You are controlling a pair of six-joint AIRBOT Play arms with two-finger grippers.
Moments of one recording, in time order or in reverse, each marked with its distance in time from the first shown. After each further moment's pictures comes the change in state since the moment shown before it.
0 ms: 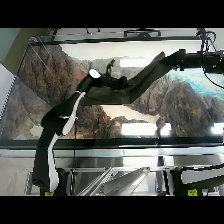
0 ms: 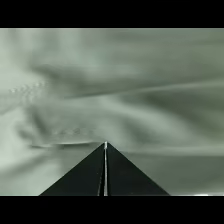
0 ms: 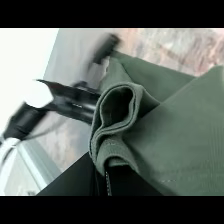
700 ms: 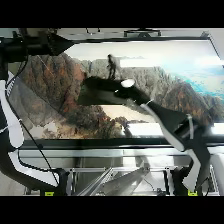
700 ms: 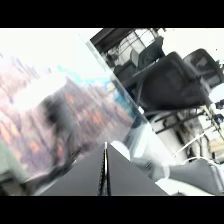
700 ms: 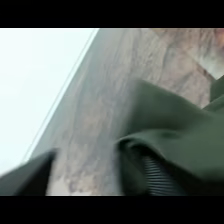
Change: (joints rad) left arm 0.533 0.475 -0.021 -0.262 -0.467 0.179; right arm 0.870 -0.370 0.019 0.560 -0.938 -0.505
